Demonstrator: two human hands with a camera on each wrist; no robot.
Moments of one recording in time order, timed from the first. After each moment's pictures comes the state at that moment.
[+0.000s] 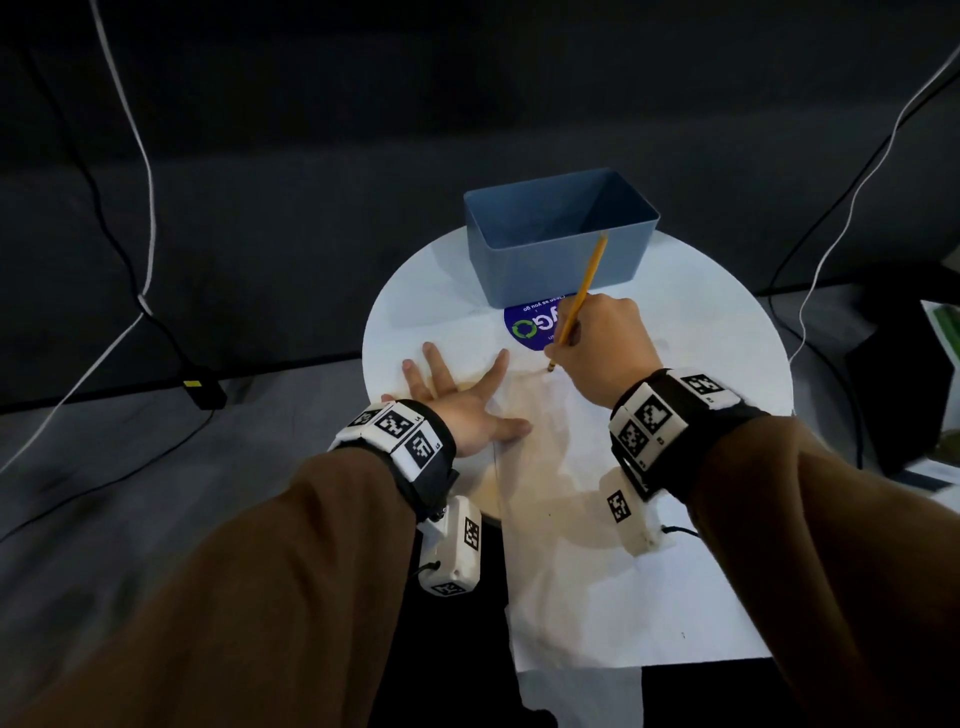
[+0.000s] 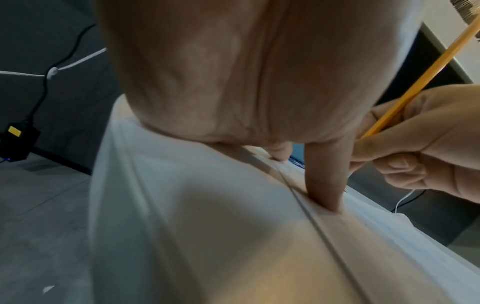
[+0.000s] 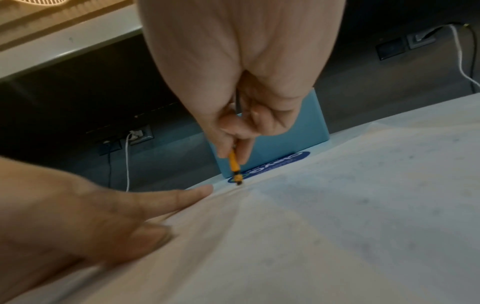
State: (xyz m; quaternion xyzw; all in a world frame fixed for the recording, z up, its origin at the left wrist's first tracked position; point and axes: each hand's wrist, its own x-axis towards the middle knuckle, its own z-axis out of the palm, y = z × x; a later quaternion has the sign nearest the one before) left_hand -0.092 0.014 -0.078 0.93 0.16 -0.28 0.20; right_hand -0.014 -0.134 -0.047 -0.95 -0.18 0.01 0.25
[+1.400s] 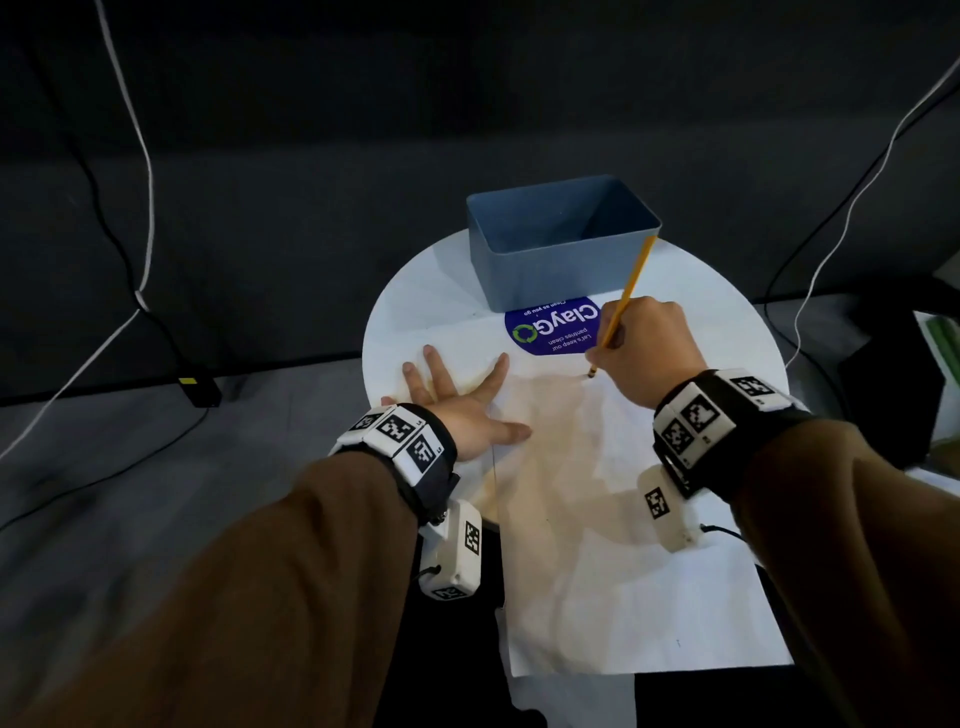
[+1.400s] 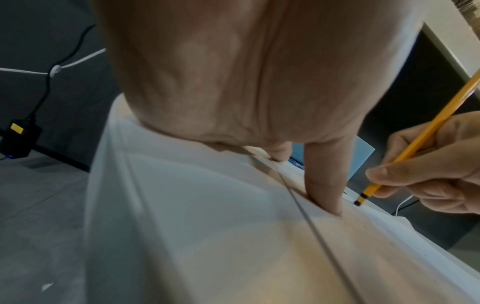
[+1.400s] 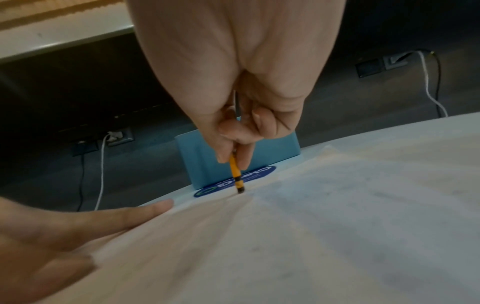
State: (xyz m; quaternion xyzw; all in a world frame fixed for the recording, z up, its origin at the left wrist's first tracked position) left_hand -0.093 0.014 -0.076 0.92 0.16 -0.28 0.21; right_hand 0.001 -0.169 -0.044 -0.96 -0.15 0.02 0.23
